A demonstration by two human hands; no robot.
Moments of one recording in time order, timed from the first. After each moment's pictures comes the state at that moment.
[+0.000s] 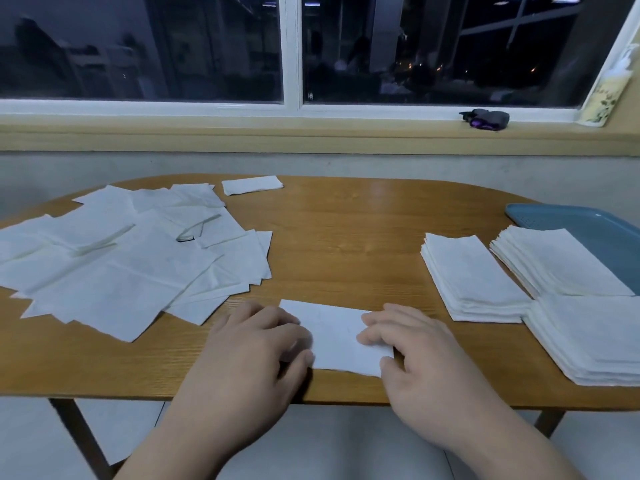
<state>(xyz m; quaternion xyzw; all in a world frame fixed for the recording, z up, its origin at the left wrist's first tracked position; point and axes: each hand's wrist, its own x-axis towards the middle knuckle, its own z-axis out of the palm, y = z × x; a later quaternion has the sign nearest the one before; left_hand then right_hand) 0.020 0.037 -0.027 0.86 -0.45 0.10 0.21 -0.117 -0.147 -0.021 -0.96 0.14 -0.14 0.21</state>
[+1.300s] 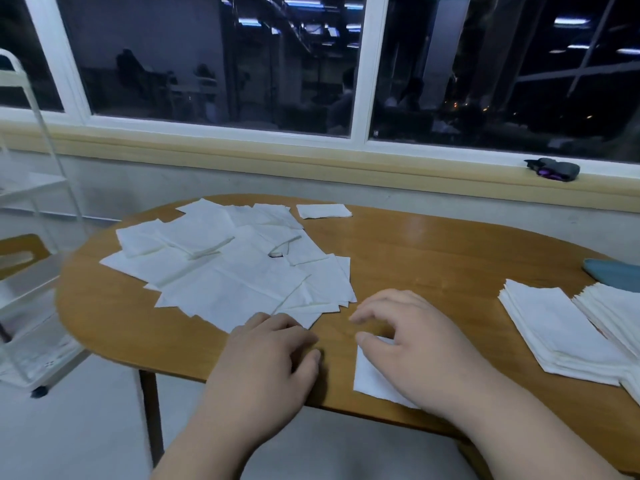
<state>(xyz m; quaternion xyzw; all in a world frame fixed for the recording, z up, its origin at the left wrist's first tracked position) 0.056 0.117 -0.012 0.89 -0.35 0.11 0.28 -0.034 -0.068 0.037 -0.96 0.05 -0.16 0.21</state>
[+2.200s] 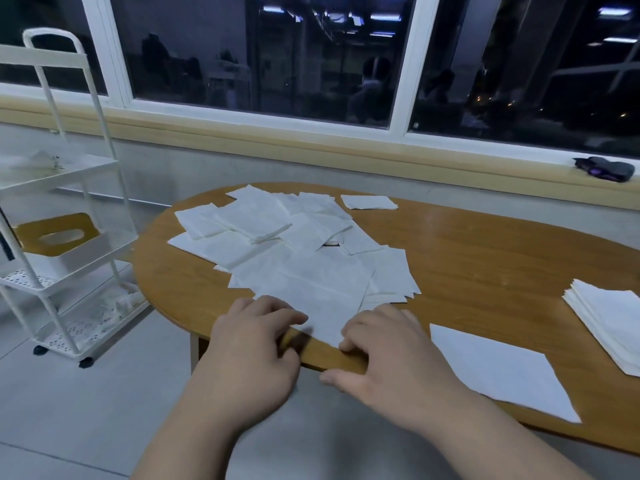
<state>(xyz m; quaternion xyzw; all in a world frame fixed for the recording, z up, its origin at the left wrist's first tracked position) 0.087 0.213 -0.009 0.91 -0.29 0.07 0.30 0.013 0.027 0.001 -0.99 -0.01 -0.09 0.09</state>
